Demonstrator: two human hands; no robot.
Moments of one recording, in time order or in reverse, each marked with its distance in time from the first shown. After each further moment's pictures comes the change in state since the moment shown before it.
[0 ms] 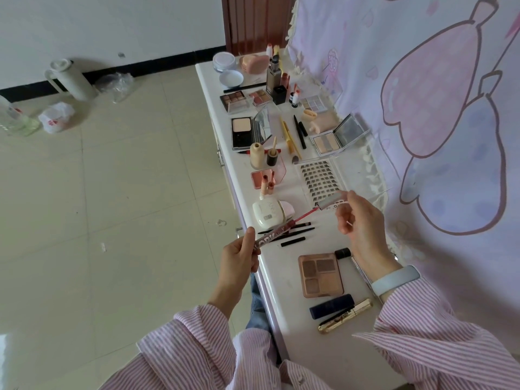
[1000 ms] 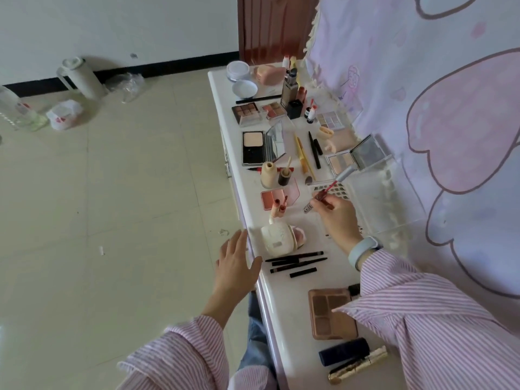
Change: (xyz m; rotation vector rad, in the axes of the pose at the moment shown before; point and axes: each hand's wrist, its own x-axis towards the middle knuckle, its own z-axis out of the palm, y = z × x) left_hand 0.076 -0.027 -0.019 0.991 -0.025 0.166; right_hand 0.099 0.032 0.055 -0.683 -0.102 -0.312
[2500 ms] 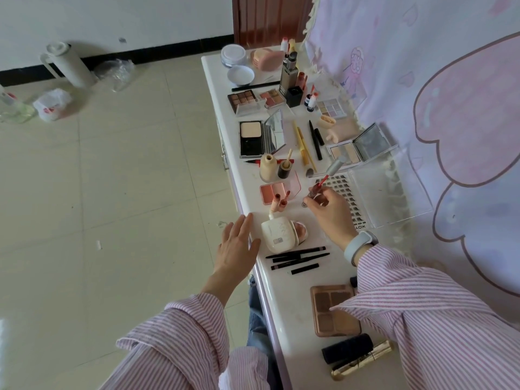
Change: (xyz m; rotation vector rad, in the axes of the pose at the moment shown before) left_hand 0.035 -0.004 0.000 0.056 -0.077 0.050; right_hand 0.006 0.008 0.016 -0.031 -0.057 0.065
